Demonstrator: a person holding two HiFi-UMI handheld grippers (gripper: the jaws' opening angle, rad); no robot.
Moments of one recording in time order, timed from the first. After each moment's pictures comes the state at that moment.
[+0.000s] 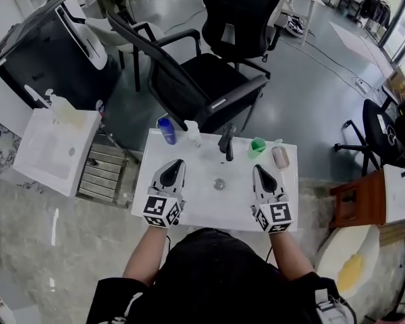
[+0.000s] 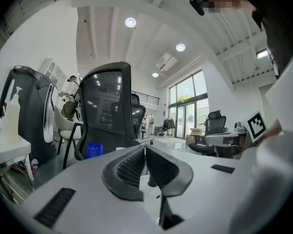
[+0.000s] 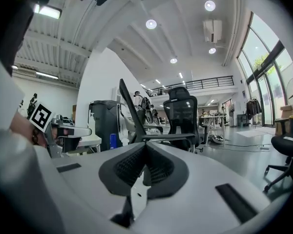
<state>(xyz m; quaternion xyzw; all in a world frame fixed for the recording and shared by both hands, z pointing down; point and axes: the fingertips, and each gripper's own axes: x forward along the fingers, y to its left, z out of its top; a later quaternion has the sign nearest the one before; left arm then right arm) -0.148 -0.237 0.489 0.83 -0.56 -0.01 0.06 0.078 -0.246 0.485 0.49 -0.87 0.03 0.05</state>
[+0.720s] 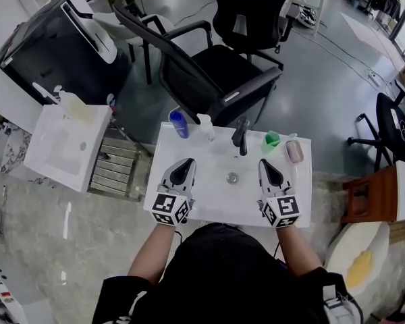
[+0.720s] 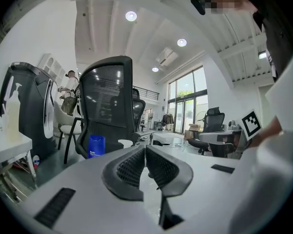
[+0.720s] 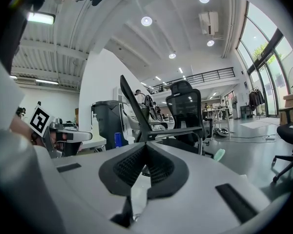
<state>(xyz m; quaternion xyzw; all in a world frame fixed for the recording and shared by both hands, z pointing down) -0.155 -0.229 0.505 0.83 -0.55 0.02 0.09 0.053 -0.252 0.499 0.47 -0.88 0.06 0.05</state>
